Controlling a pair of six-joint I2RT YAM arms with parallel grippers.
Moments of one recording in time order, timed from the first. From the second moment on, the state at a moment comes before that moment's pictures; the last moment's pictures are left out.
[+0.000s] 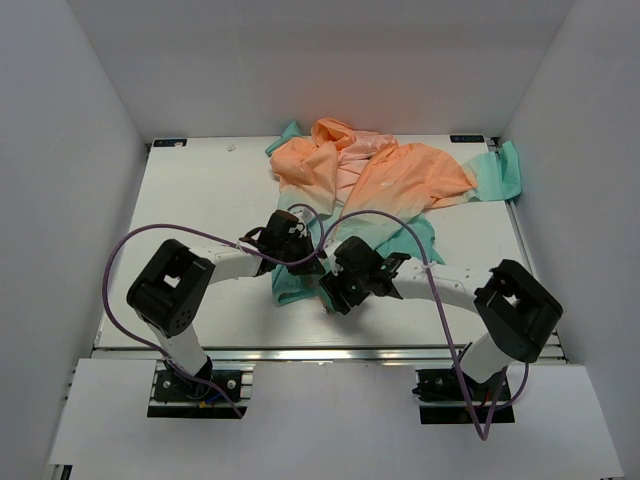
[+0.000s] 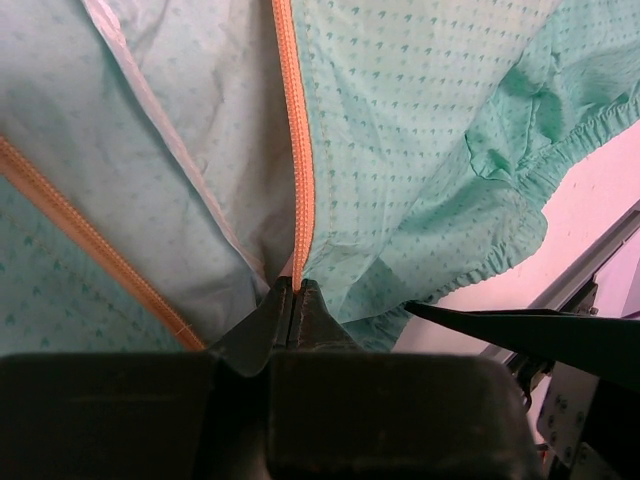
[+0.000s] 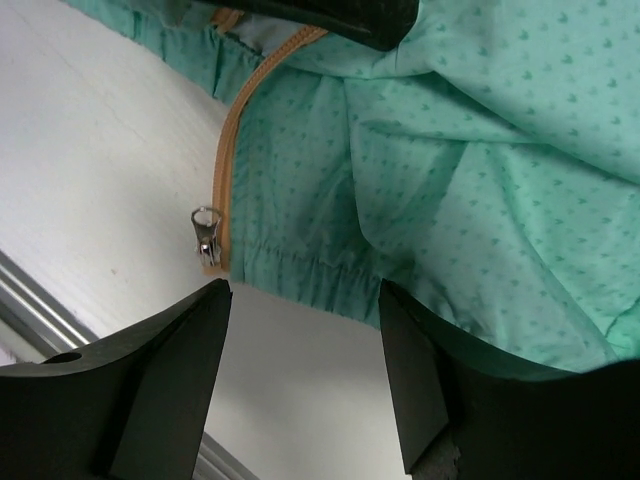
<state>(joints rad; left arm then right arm) -0.60 1.72 0.86 0.06 0.34 -0.67 0.92 1.55 0.85 -0.31 -0.10 0.08</state>
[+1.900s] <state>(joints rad) -0.59 1.67 1.16 -0.28 0.31 -0.52 0.84 1.23 0.81 -0.26 0.08 0.36</state>
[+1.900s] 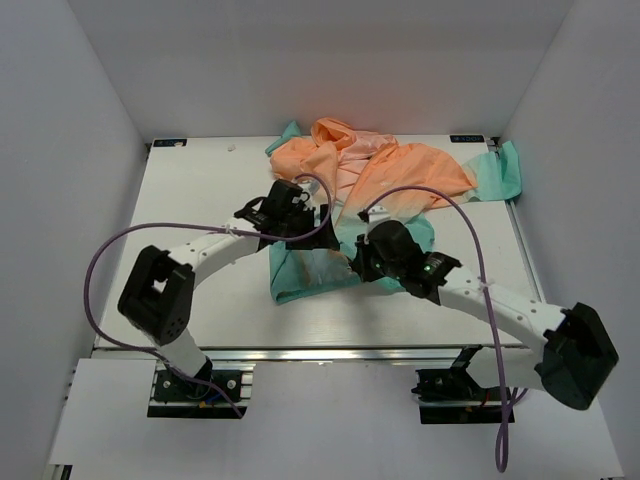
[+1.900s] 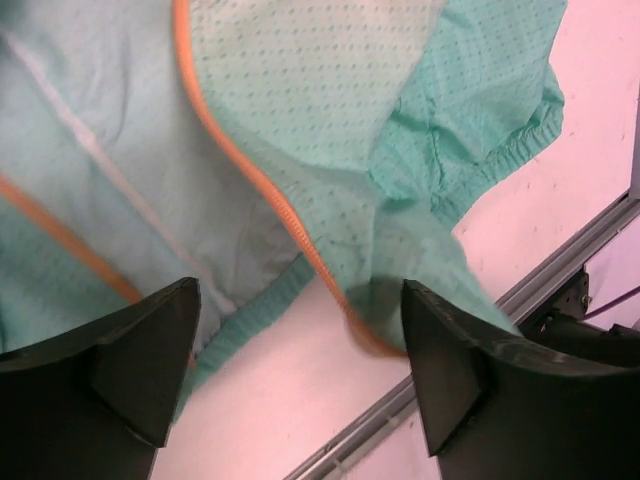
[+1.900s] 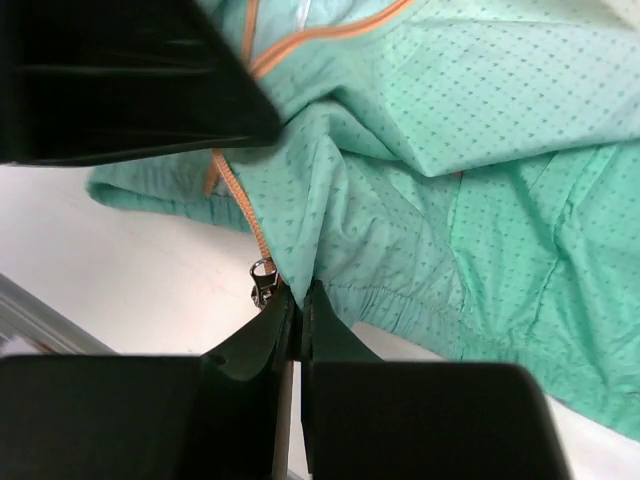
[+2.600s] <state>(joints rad) -0.60 1.66 1.10 -0.32 0.33 -0.60 0.84 1.21 0.71 -0.23 -0.07 0.33</state>
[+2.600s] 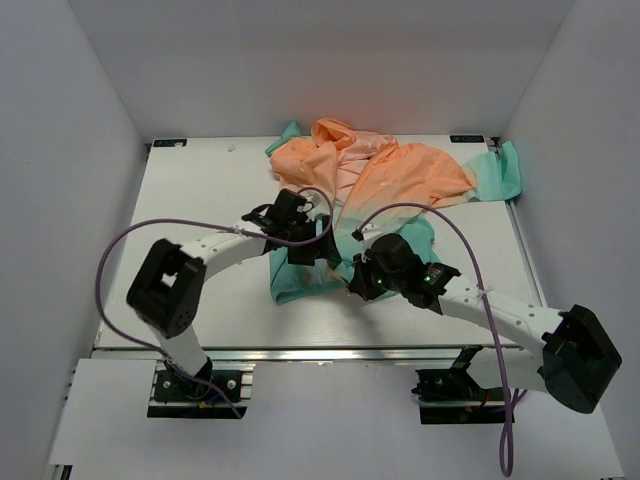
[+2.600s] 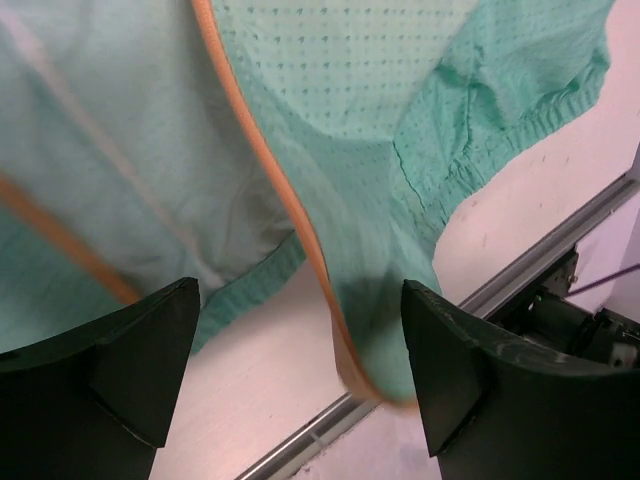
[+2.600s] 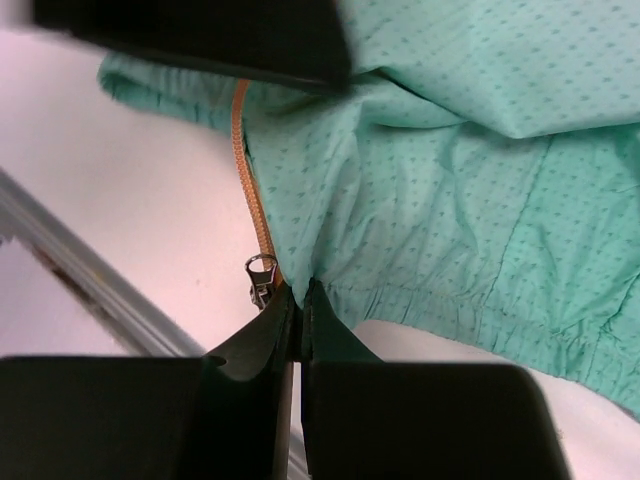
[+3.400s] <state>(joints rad) -0.65 2.00 1.25 0.50 0.95 -0.91 0.78 0.86 0.48 -0.18 0.03 0.57</state>
